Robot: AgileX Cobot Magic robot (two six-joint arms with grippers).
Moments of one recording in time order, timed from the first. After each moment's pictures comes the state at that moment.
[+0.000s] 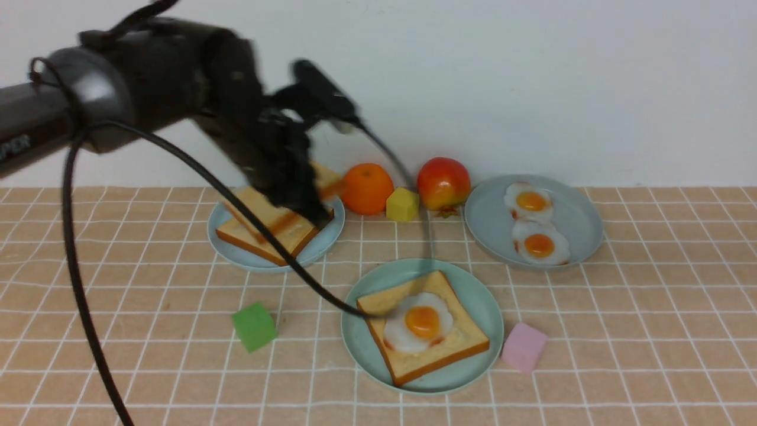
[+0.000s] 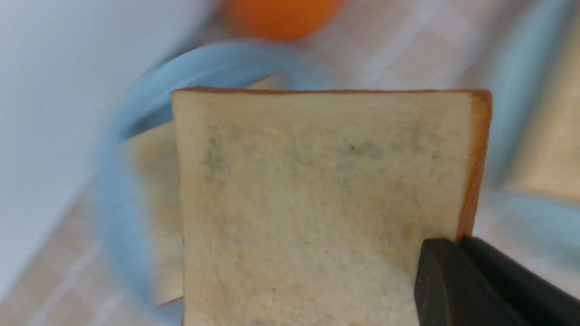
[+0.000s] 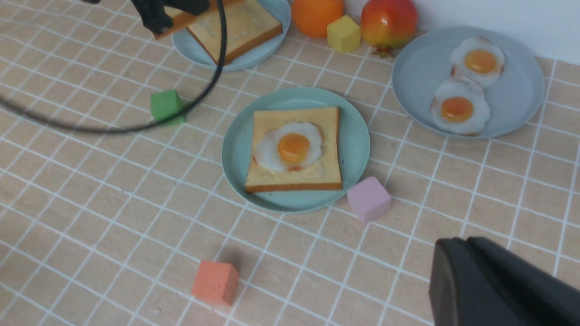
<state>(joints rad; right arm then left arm) 0.15 0.72 -1.06 0.36 1.07 -0.26 -0.49 1.85 -1.60 0.02 0.82 0.47</state>
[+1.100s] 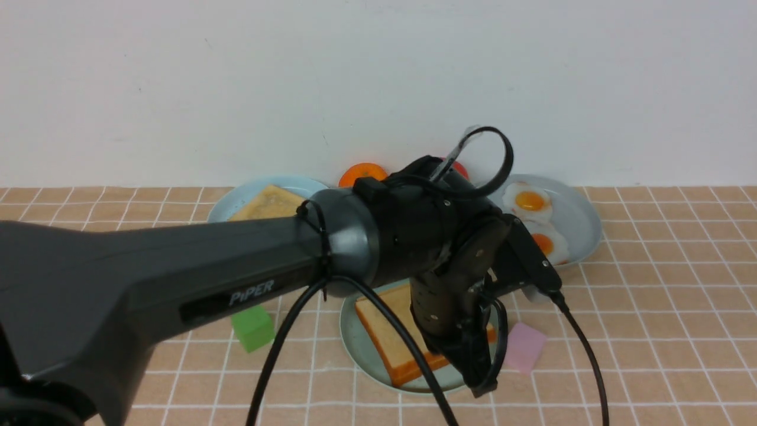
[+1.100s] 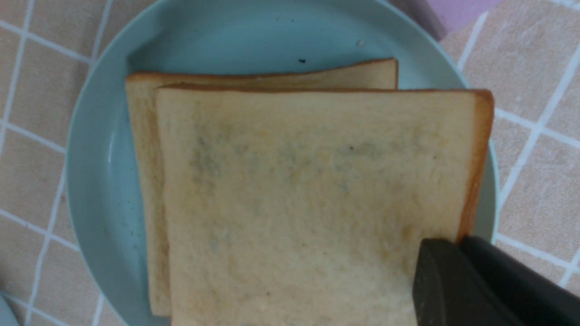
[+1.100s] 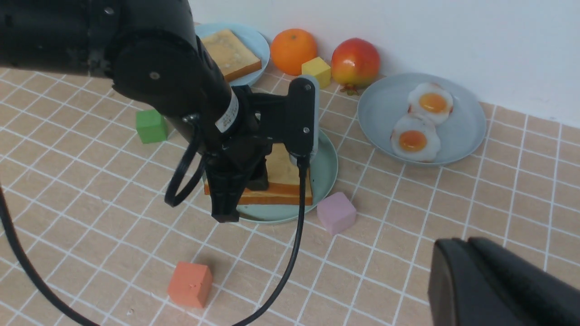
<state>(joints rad) 0.15 0.51 -1.04 0.30 1.11 -0.26 -0.87 2.02 -1.60 0.15 0.86 0.27</state>
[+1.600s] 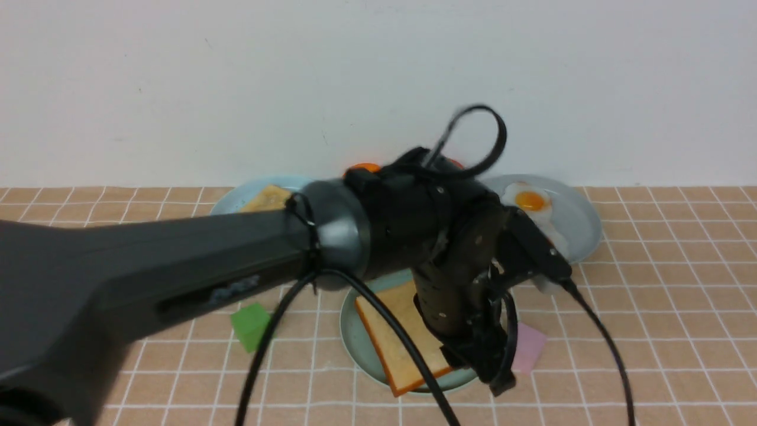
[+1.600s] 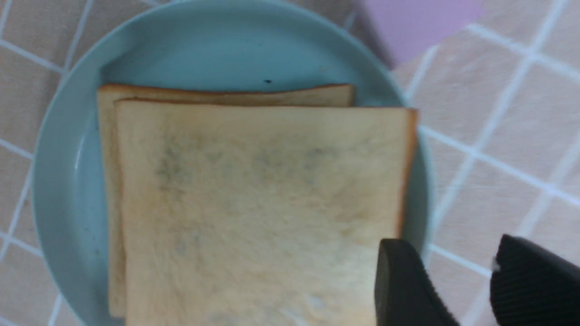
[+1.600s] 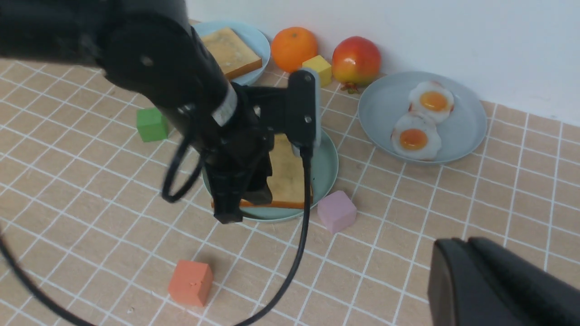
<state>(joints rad) 0.15 0.51 -1.04 0.30 1.12 -0.26 -0.87 1.96 -1.60 0.04 0.86 0.25</state>
